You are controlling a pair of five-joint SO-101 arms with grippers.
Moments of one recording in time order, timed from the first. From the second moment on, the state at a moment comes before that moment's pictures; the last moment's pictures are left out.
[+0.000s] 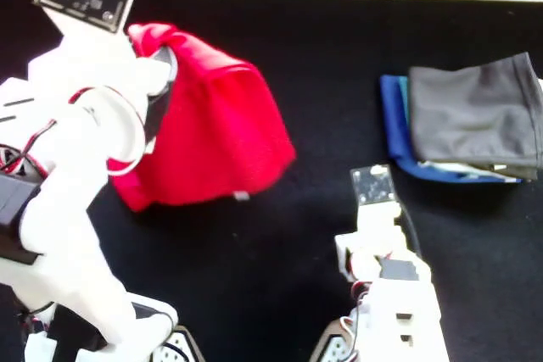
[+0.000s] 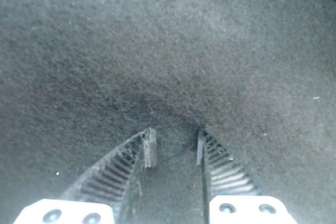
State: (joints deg) left arm 7.6 -17.9 -51.6 97.9 -8.7; right arm -2.3 -57.5 91.0 38.4 12.3
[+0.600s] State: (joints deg) left arm -15.4 -0.4 -14.1 77.1 -8.7; right arm -2.3 -57.5 91.0 38.4 12.3
